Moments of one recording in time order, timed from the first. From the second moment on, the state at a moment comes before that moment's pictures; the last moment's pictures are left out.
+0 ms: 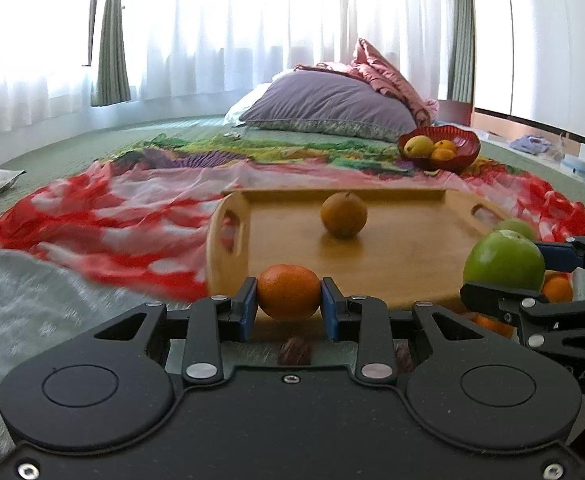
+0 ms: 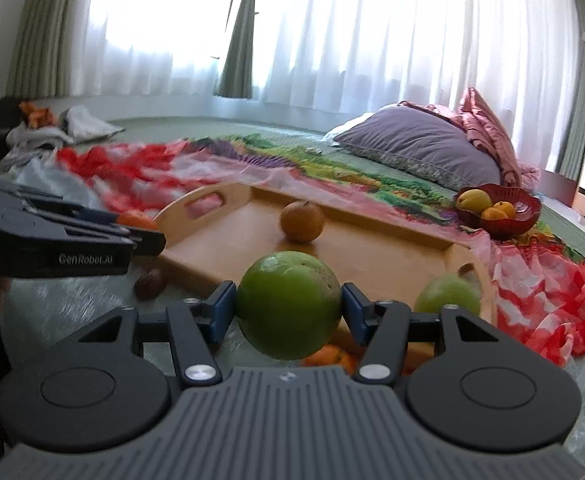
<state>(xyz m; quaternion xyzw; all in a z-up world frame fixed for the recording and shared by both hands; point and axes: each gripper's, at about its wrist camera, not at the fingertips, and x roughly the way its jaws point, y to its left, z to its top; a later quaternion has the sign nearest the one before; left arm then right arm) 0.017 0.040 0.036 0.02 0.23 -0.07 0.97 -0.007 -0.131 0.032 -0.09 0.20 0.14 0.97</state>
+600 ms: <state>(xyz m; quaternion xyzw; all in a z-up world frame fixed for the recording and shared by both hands) 0.124 0.011 0.035 0.00 0.27 -0.11 0.96 0.130 -0.221 0.066 0.05 0.27 0.05 0.96</state>
